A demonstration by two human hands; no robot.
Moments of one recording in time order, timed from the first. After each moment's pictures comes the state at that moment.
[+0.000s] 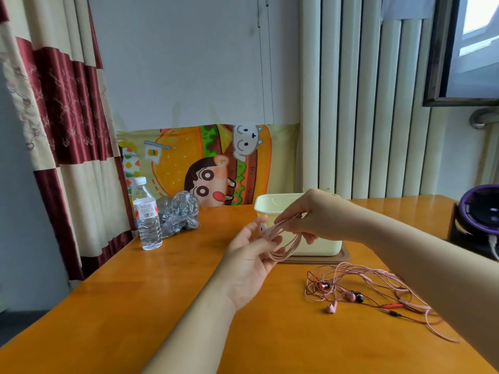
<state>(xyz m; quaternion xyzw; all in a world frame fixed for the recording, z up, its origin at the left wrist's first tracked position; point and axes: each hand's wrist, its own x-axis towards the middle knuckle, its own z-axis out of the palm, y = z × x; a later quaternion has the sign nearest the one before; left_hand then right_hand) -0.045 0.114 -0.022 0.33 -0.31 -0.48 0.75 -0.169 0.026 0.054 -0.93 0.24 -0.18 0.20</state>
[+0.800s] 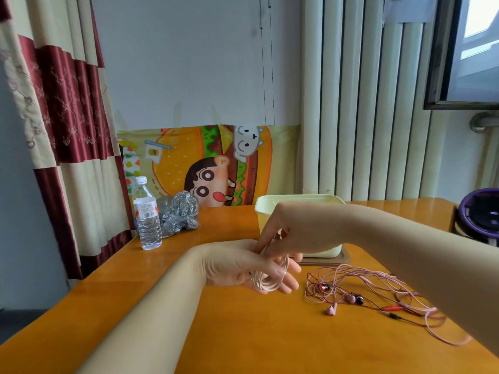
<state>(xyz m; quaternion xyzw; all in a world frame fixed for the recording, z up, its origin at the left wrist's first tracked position) -0.005 0.122 0.007 0.52 -0.63 -0.51 0.28 -0.151 0.052 0.067 -0.99 0.12 -0.01 0.06</state>
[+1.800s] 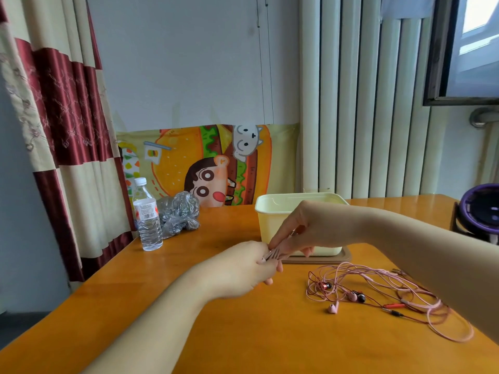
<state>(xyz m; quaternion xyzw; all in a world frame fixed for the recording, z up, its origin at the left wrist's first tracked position) -0.028 0.137 0.003 0.69 -0.65 -0.19 0.24 -0.167 0.024 0.055 -0.97 0.14 -0.04 0.20</state>
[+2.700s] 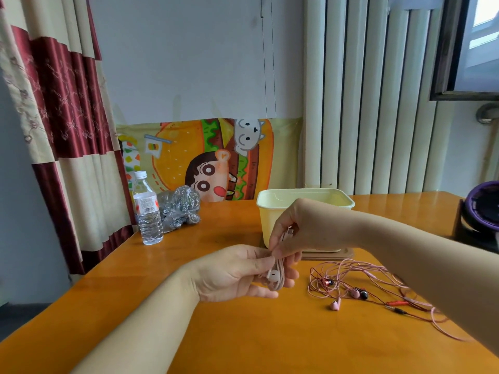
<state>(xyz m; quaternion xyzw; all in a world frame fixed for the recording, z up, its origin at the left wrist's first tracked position) 0.004 0.128 -0.028 0.47 -0.54 -0.56 0.41 -0.157 0.032 0.046 -0.94 0.16 -0.07 0.29</state>
